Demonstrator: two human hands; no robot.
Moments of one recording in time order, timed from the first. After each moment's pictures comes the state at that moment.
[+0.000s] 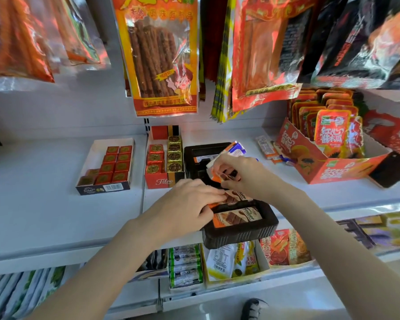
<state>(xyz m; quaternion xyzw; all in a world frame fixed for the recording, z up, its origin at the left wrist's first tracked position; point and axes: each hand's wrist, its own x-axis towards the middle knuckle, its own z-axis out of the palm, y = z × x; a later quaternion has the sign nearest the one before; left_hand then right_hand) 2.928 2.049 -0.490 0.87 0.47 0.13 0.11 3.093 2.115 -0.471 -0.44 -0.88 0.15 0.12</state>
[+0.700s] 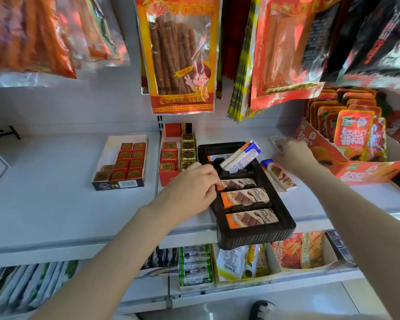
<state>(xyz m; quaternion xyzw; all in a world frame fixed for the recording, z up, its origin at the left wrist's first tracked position) 2.912 2.062 -0.483 0.83 0.53 0.17 0.09 3.146 2.198 -0.496 -0.67 -0.74 0.02 0.10</state>
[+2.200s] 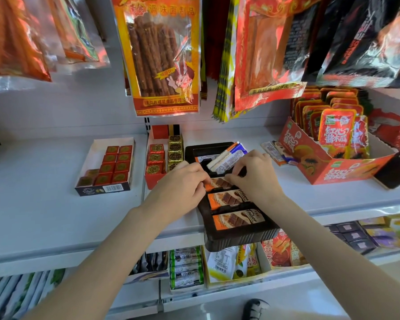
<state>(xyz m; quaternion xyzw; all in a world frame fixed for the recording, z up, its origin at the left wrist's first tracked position) 2.919 2.069 -0.488 0.81 0.55 0.20 0.08 3.089 2.118 -0.492 -0.61 -0.75 0.11 0.23</state>
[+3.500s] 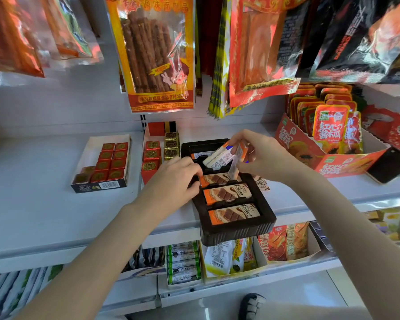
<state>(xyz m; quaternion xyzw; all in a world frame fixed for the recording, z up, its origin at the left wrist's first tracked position) 2.917 2.068 -0.482 0.80 0.57 0.17 0.05 3.112 2.123 -0.443 -0.49 -0.83 0.19 0.19</state>
